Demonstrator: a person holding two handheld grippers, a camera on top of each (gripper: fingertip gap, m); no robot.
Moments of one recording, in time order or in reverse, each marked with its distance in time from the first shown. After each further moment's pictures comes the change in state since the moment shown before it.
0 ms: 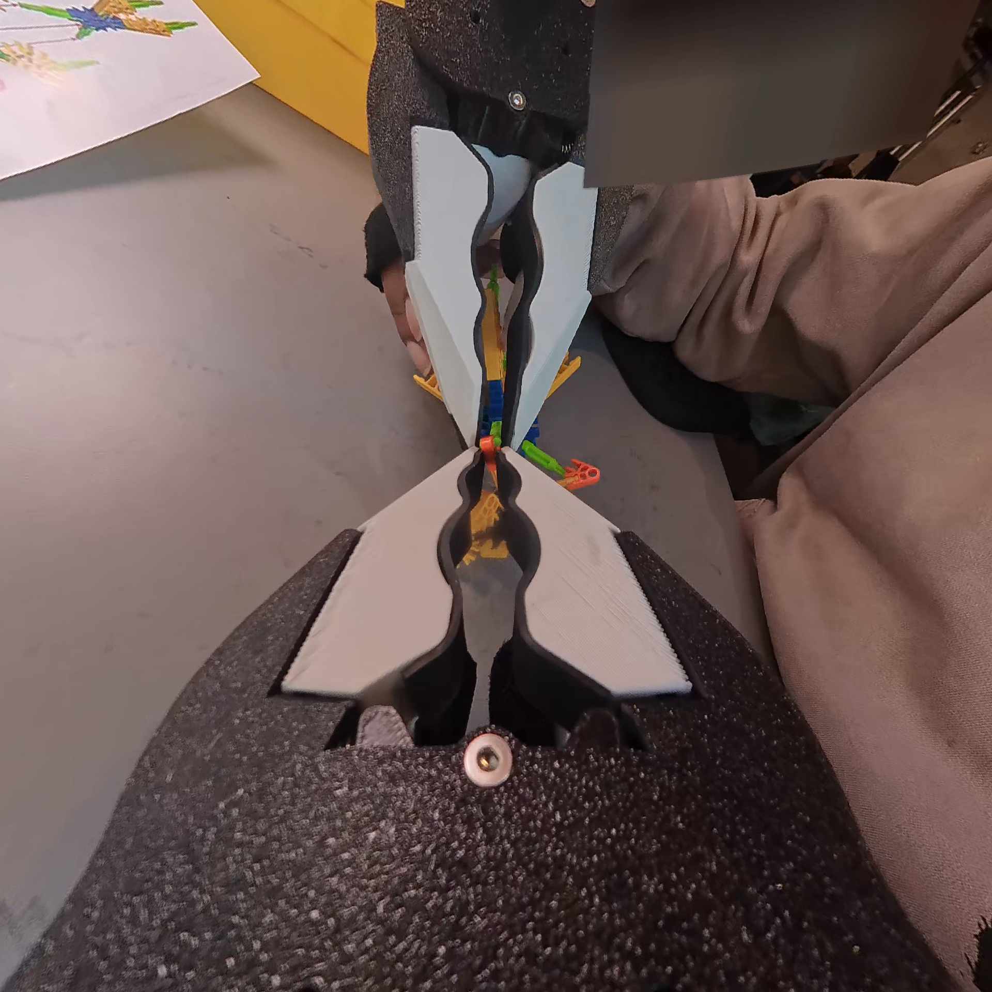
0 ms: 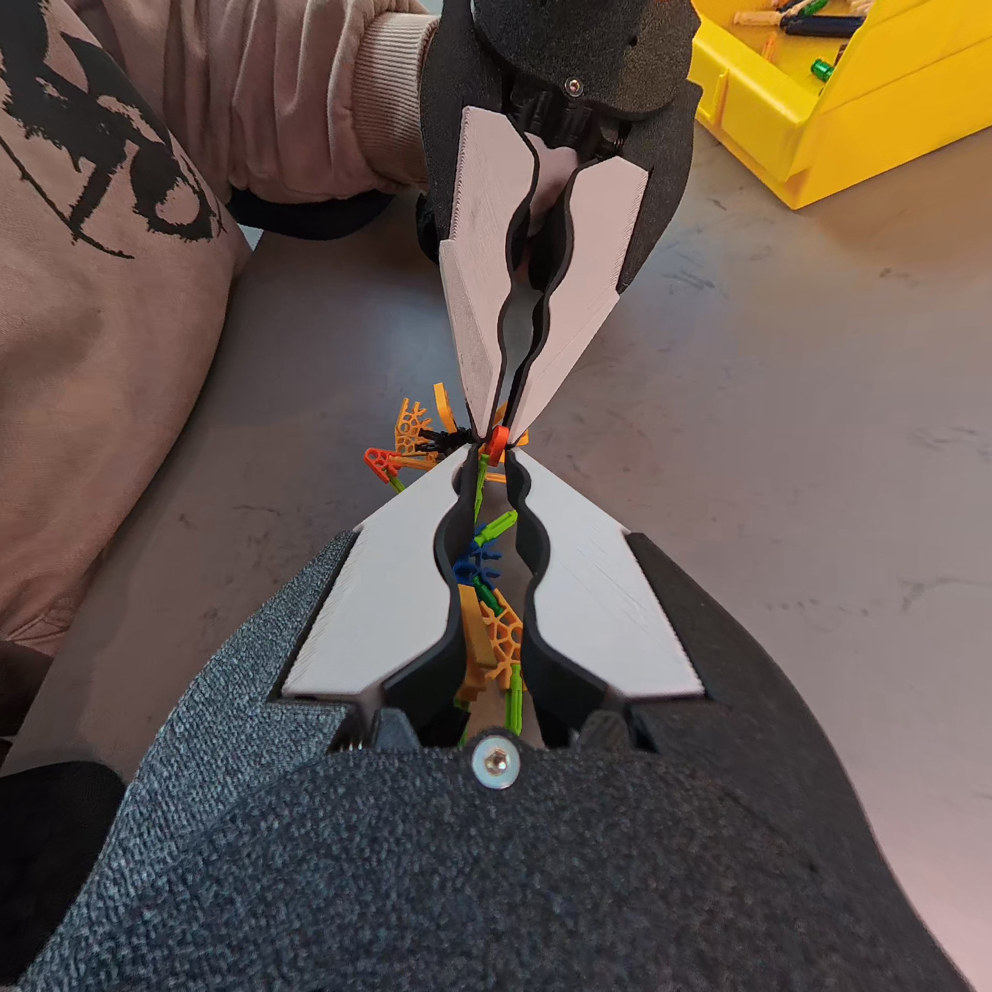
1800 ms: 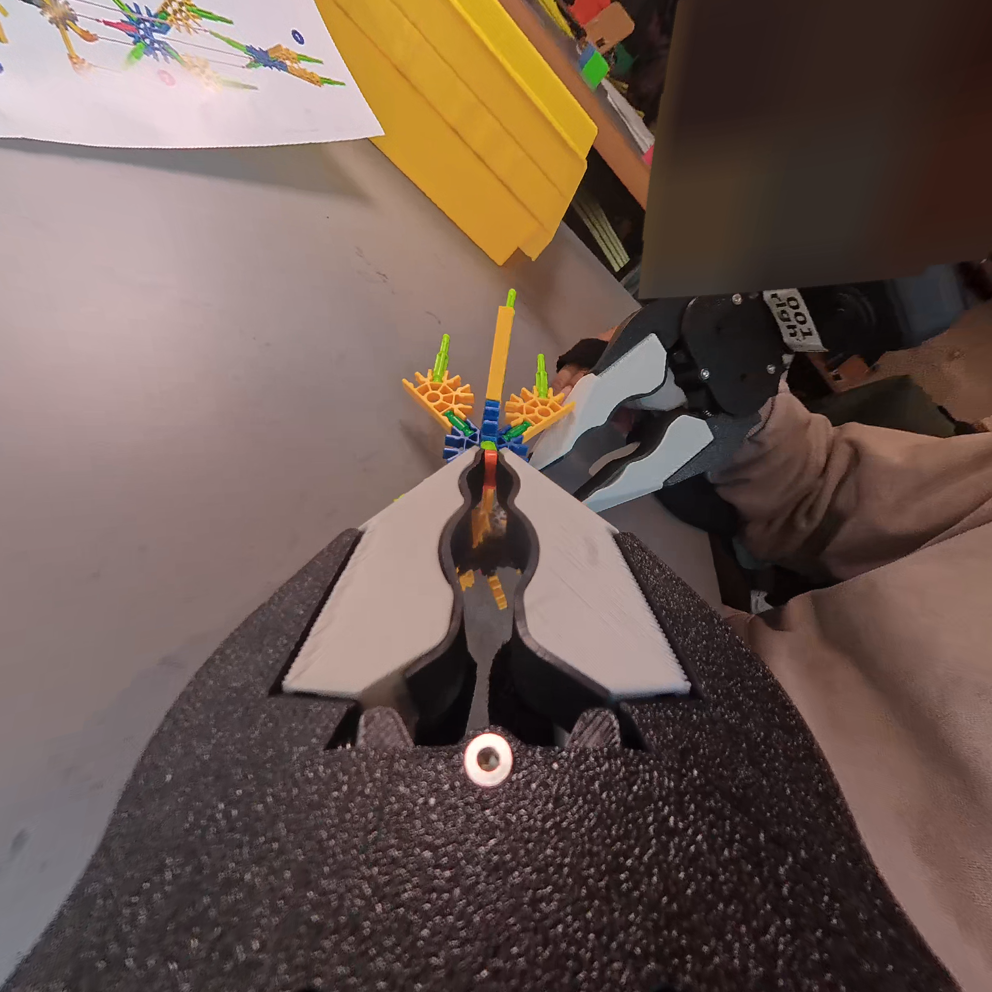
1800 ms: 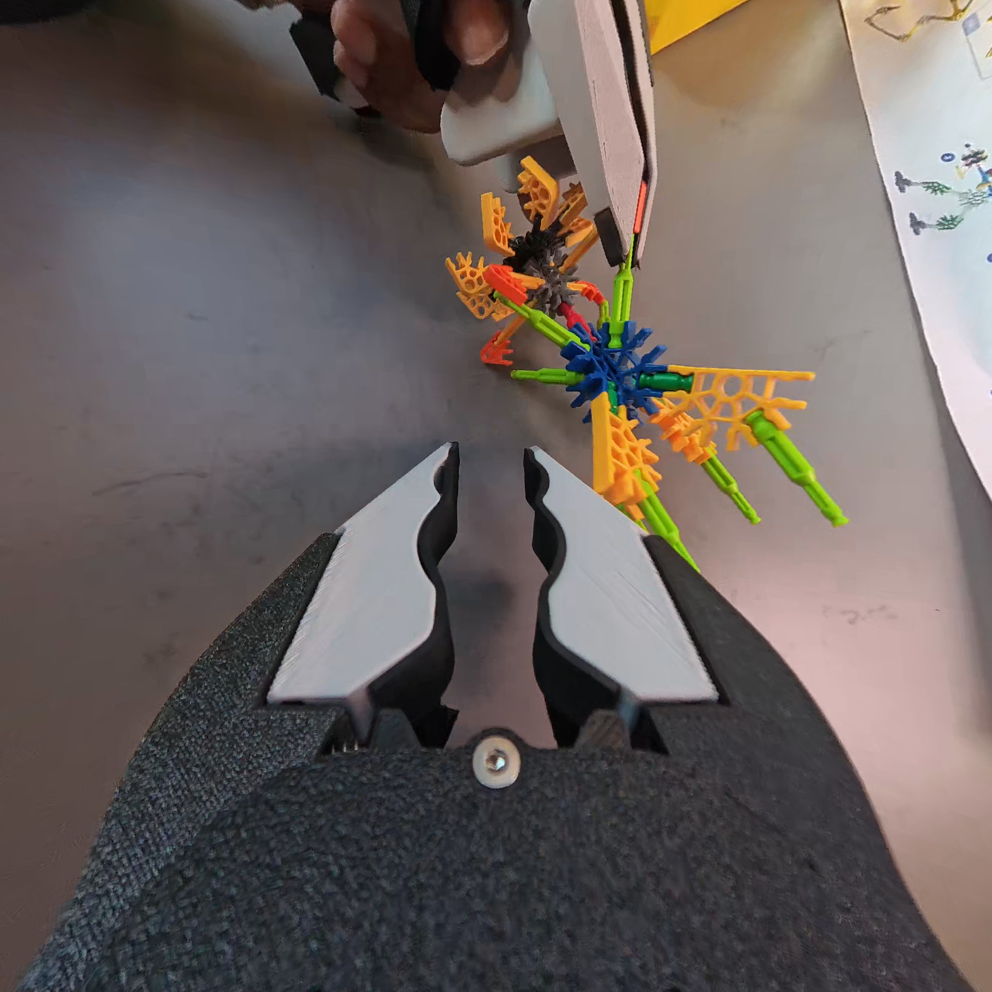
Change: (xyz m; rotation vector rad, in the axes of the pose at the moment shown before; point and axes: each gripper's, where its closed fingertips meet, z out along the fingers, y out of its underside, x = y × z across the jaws) left arm -0.014 -0.010 -0.002 0.168 -0.085 -0.217; right arm -0.030 0.055 -0.003 -0.122 0.614 -0.024
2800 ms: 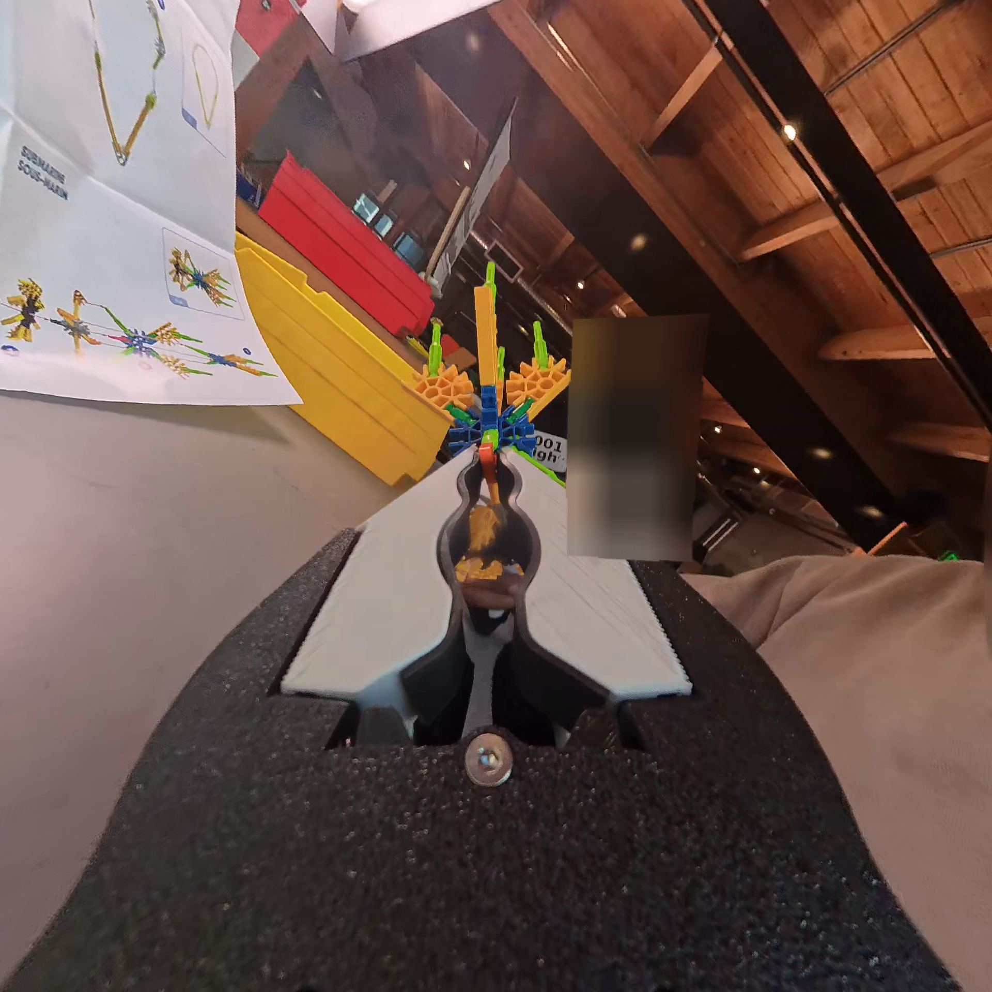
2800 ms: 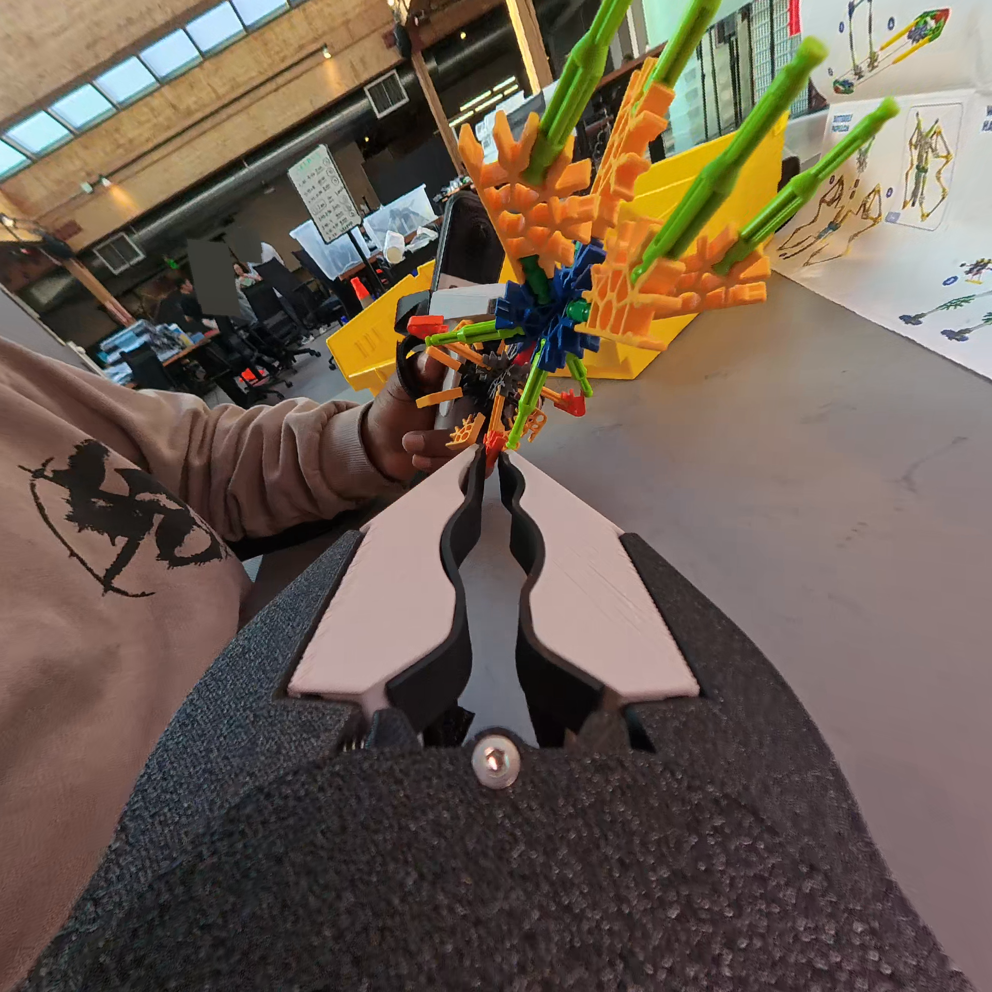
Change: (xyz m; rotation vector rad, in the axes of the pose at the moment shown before) left arm 0.039 -0.060 -0.048 0.496 0.252 -0.041; right arm 0.026 -0.094 -0.028 0.627 -0.259 0.534
